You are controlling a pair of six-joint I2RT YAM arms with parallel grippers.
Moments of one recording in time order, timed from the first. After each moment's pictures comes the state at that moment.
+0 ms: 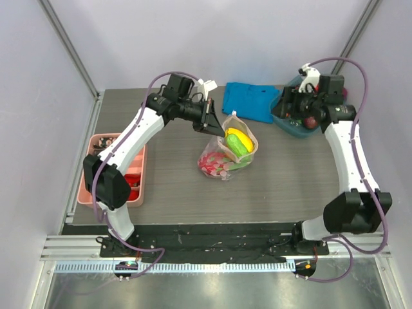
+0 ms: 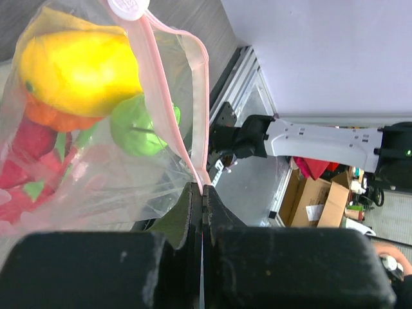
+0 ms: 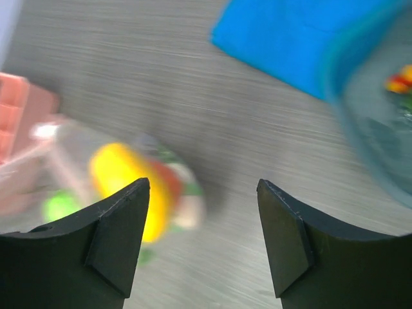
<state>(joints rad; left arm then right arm) -0.52 1.80 1.82 -0.74 0.87 -0.47 0.00 1.41 1.48 -0.63 -0.47 0.11</state>
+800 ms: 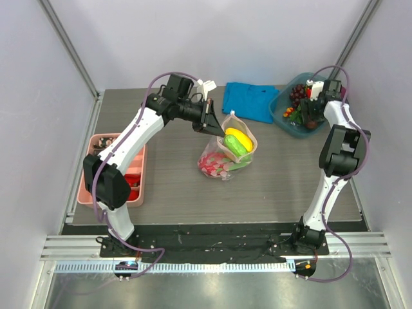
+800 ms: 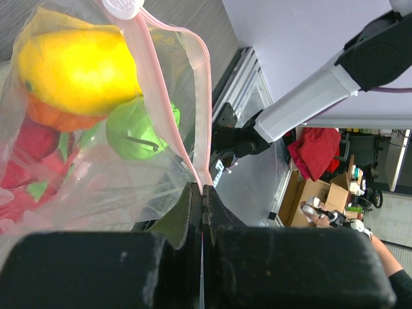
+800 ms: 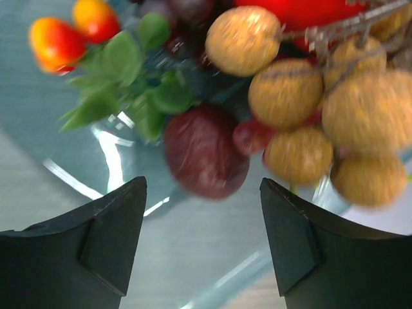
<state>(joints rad) -0.52 1.80 1.81 -0.75 0.87 -0.47 -0.26 2.13 1.76 -0.53 -0.08 -0.39</state>
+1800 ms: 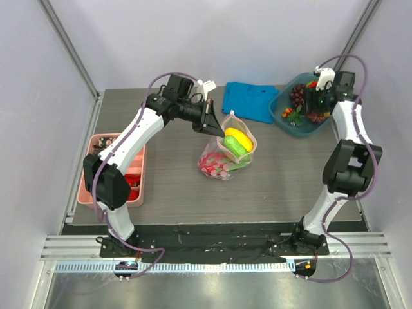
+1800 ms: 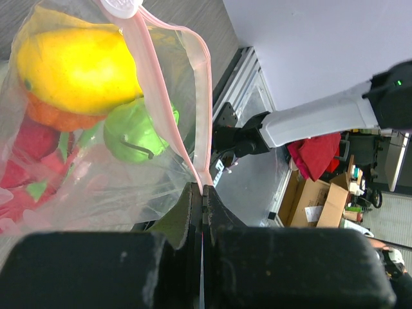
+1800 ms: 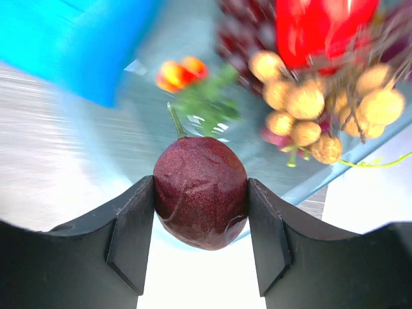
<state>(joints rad) -0.52 1.80 1.81 -0.75 0.87 -0.47 -0.26 1.91 1.66 -0.52 -0.26 -0.34</state>
